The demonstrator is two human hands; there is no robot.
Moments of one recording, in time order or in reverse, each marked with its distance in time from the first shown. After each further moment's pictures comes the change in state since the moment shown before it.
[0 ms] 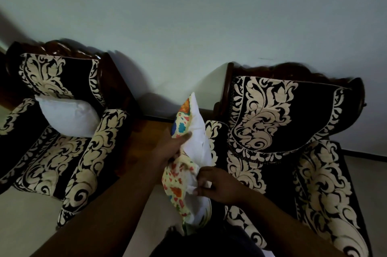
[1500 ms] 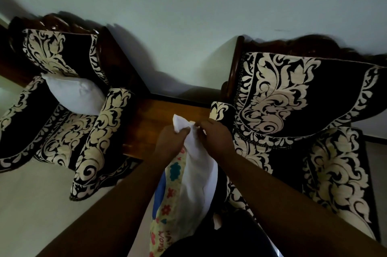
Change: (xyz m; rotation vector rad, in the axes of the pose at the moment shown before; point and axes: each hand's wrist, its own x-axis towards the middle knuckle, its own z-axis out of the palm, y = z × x) left_hand -0.002 -0.026 0.038 0.283 0.223 0.024; right_hand 0.076 0.049 -0.019 -0.381 0.329 0.177
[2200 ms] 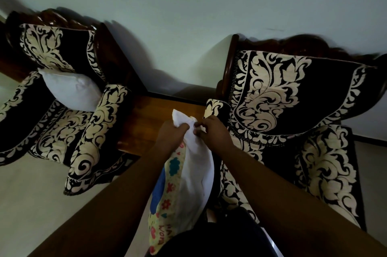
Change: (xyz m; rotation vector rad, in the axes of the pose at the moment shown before) left_hand -0.010 -0.002 0.020 -0.006 0.055 0.037; right_hand -0.013 0.016 -0.010 0.193 -0.135 0.203
